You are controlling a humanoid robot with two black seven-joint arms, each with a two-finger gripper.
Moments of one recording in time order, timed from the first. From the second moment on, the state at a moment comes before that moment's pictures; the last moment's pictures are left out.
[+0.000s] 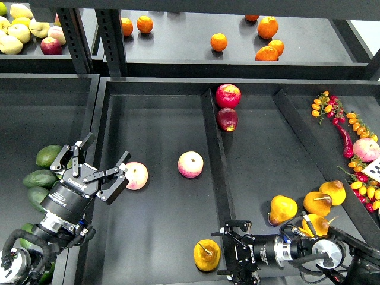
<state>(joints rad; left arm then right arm) 0.17 0.00 -1.36 -1.38 -0.40 -0.49 0.49 0.36 -0.29 0.51 0.86 -0.11 0.58 -0.49</state>
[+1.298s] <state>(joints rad) 0.14 0.00 -1.35 -1.38 -0.39 -0.49 0.49 0.34 -0.27 0.51 0.84 -0.09 0.58 -0.49</state>
